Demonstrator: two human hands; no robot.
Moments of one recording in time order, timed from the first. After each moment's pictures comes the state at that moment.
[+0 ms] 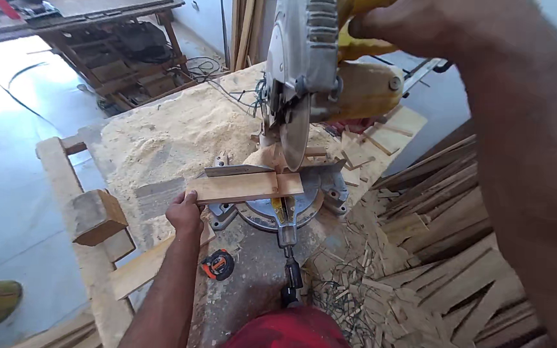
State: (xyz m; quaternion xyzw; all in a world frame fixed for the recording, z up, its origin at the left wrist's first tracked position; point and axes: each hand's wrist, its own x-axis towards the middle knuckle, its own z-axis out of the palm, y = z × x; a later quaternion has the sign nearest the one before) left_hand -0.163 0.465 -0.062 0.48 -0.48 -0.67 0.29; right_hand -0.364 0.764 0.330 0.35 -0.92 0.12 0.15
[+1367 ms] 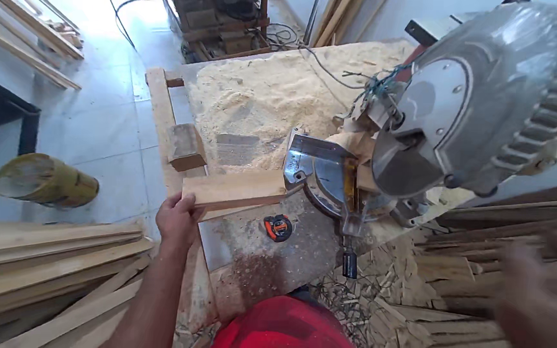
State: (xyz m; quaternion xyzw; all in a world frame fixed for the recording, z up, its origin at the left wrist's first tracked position) left_hand 0.069 0.396 -0.062 0.56 -0.48 -0.60 0.31; right_hand -0.165 0.882 0.122 0.37 -0.87 0.19 0.27
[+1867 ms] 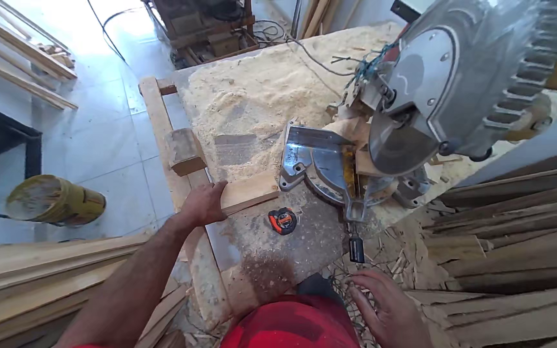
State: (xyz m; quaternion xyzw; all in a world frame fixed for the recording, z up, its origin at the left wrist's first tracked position) left_hand 0.027 0.342 -0.082 0.22 -0.95 -0.13 -0.16; right_hand -0.026 0.834 -0.009 0.39 -0.87 0.31 -0.01
